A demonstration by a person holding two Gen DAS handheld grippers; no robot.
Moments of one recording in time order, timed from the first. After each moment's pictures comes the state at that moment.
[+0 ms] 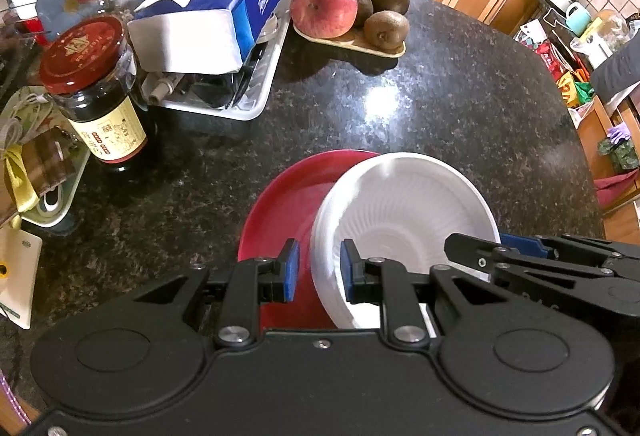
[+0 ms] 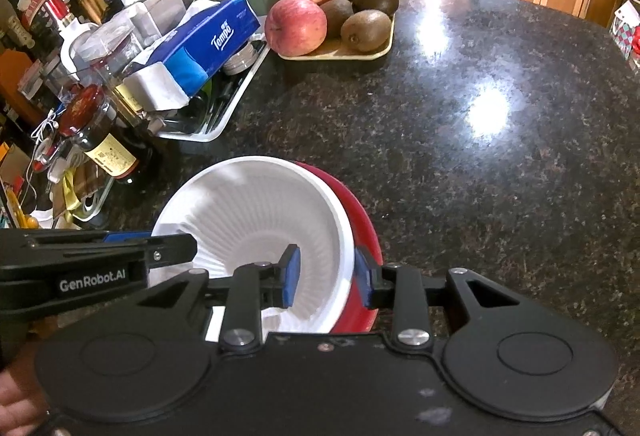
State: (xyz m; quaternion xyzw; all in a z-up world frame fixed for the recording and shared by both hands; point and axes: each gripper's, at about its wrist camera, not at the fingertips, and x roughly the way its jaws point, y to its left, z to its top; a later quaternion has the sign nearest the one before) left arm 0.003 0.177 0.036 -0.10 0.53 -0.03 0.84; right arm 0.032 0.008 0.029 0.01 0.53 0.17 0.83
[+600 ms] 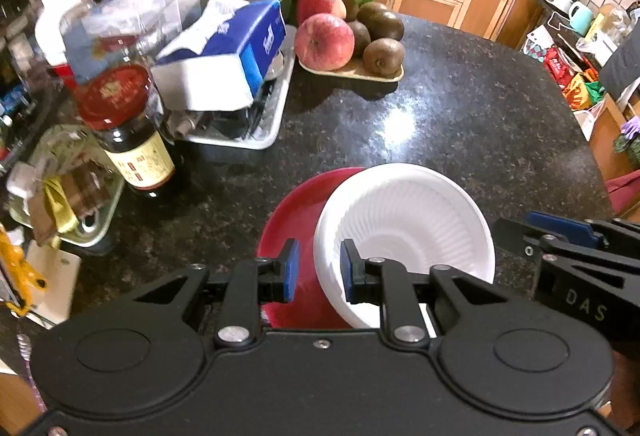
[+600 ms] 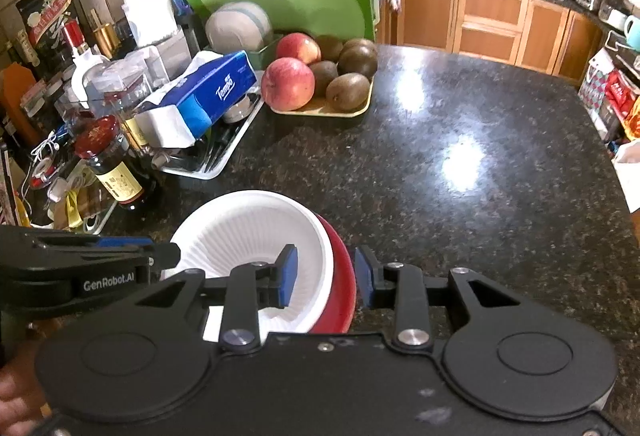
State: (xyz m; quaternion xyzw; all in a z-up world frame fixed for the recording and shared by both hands) left arm -0.021 0.160 0.062 -0.05 0.49 0.00 0.87; right arm -0.005 -0.008 0.069 -0.01 0.45 0.14 0.88
